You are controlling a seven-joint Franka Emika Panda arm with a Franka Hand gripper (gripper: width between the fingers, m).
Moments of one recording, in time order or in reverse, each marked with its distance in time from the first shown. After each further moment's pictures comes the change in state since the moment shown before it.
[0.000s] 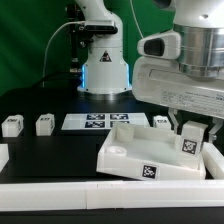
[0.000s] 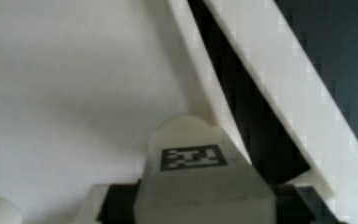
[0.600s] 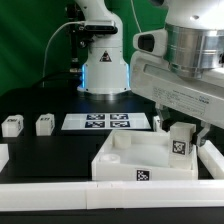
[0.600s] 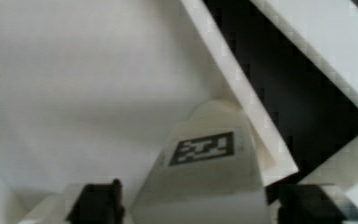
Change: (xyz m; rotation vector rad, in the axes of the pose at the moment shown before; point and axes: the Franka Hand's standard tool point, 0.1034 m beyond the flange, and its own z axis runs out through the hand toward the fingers) arm 0.005 0.014 0.001 -0.047 0.007 0.170
